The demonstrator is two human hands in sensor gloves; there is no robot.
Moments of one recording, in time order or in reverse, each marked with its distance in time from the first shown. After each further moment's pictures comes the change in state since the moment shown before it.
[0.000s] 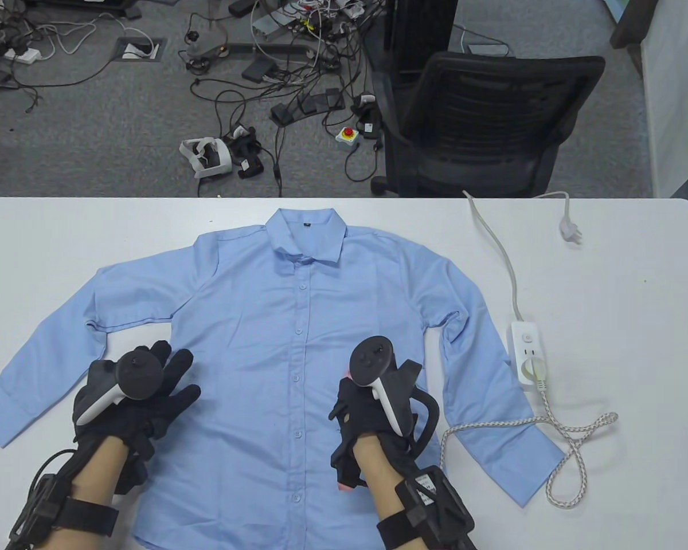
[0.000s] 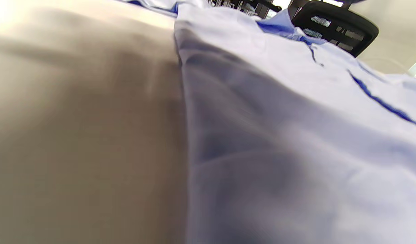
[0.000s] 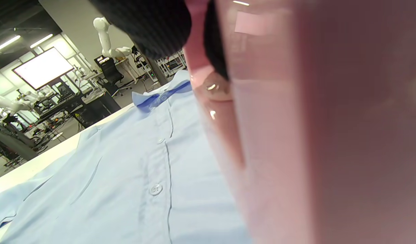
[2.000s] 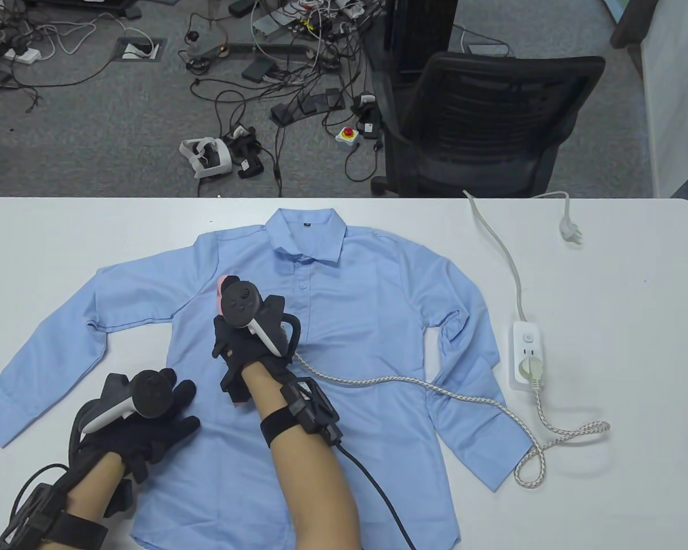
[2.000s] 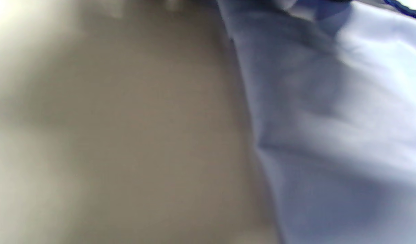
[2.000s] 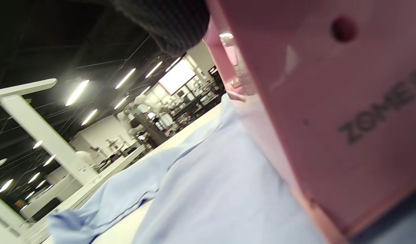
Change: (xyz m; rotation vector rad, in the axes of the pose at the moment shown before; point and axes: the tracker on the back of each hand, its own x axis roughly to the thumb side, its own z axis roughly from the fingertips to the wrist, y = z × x) left_hand -0.002 -0.033 0.006 -0.265 0.035 -0.136; right_hand 0.173 0.108 -0.078 -0.050 -0.462 -0.194
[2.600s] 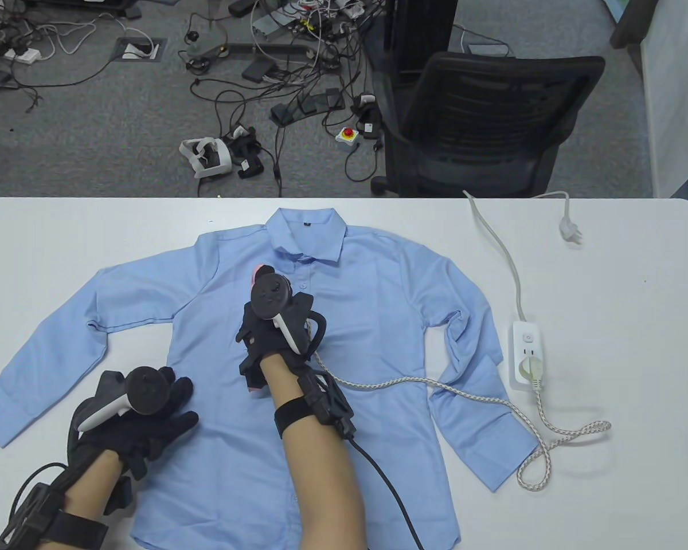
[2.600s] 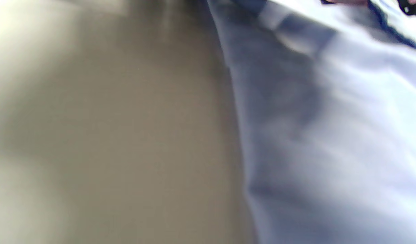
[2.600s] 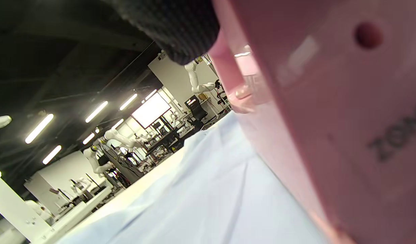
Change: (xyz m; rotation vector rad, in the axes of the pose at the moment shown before) left_hand -0.007 0.010 0.003 0.056 -0.004 0.074; right_hand -0.026 -0.026 -0.003 -0.136 0.102 -0.057
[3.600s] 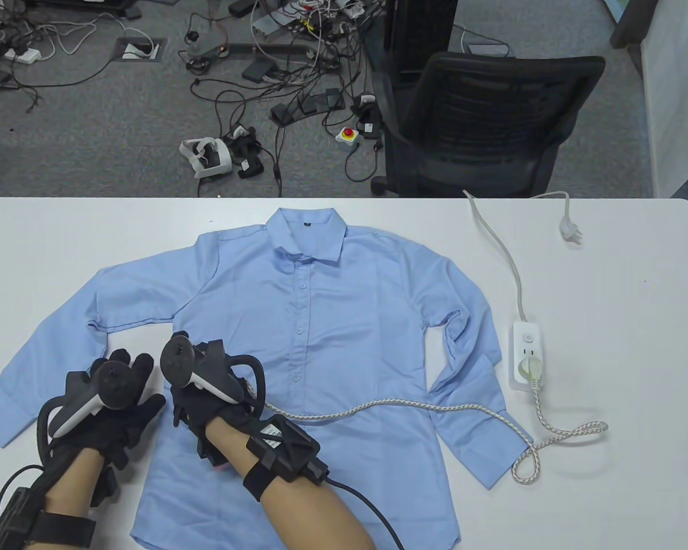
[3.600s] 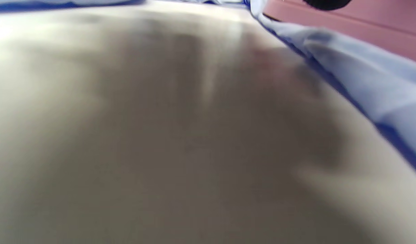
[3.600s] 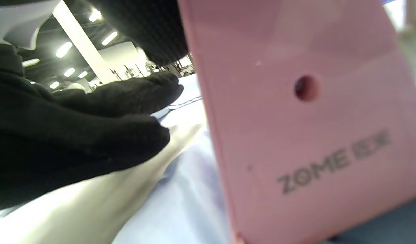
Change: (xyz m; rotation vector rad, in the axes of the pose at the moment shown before) left_hand -0.029 0.010 0.007 0.141 0.165 -0.051; right_hand 0.081 0.052 0.100 0.360 -0.267 0.332
